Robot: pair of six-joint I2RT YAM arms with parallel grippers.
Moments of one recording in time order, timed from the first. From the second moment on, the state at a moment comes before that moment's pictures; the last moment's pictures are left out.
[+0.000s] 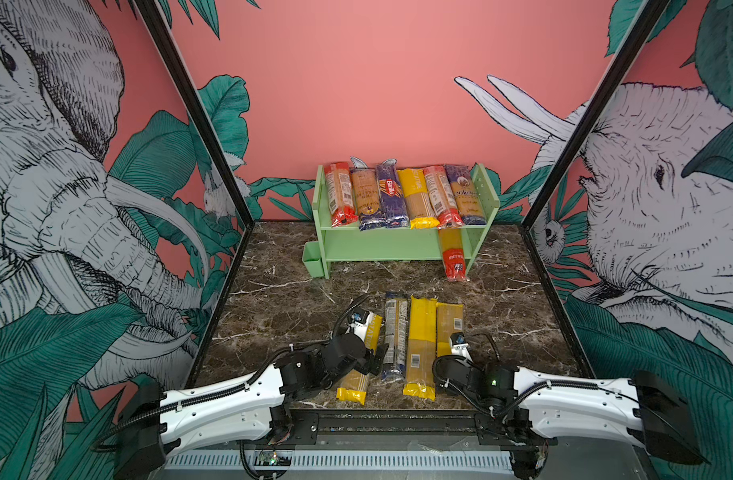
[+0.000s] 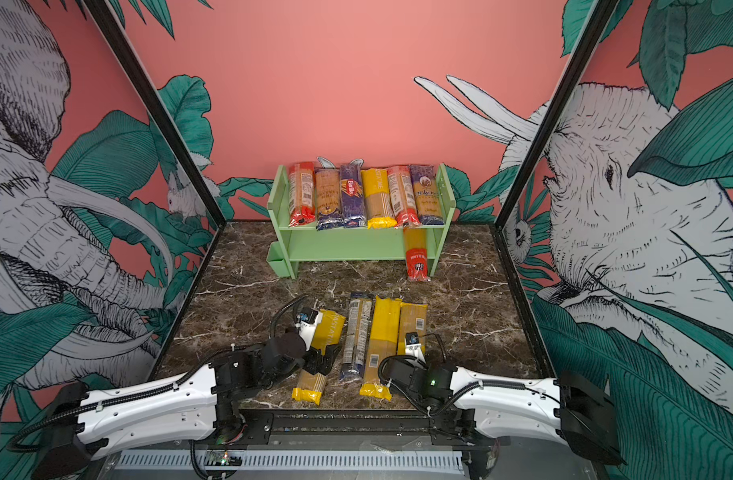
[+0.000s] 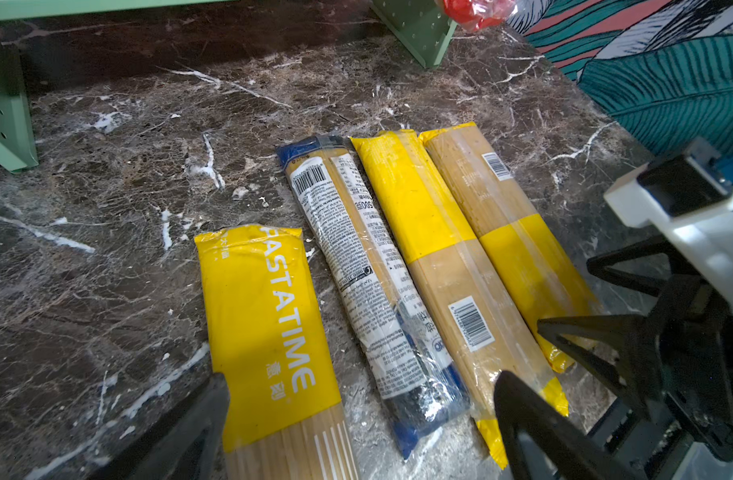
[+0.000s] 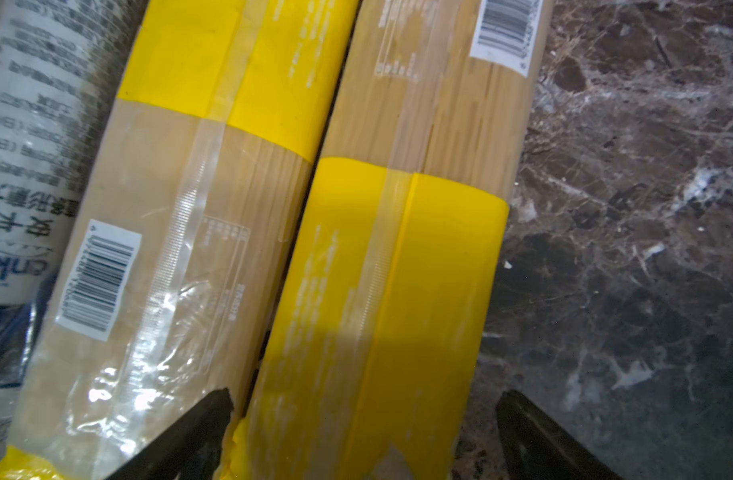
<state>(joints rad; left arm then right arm) -1.19 0.90 0.54 -0.29 -0.38 -0.53 1.23 1.04 0.44 -0.68 0.48 1.04</state>
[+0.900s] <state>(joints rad) -1.19 0.97 0.54 -0.28 -0.38 -0.53 1.32 1.26 0.35 -0.35 0.67 1.17</state>
